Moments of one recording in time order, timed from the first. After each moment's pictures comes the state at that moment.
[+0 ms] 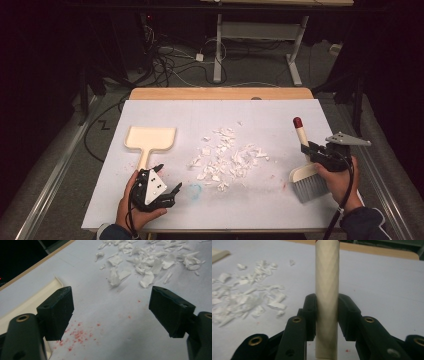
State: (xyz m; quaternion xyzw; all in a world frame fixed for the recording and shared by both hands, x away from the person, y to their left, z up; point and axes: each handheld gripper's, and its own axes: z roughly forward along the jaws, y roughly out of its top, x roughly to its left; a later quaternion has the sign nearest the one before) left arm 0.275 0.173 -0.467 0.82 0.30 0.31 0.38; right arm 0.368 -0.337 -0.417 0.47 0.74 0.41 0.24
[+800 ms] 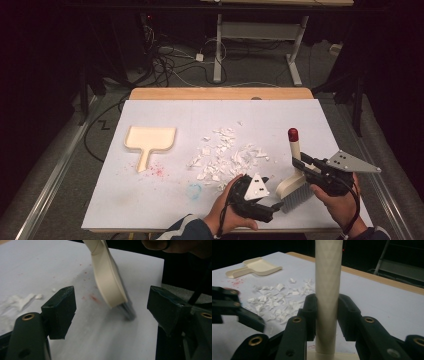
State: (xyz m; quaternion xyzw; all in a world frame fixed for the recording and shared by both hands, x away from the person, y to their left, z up) left arm 0.281 -0.059 -0.442 0.84 0.18 0.08 0.50; right arm 0.299 -0.300 -0.392 0.36 0.75 0.49 0.26
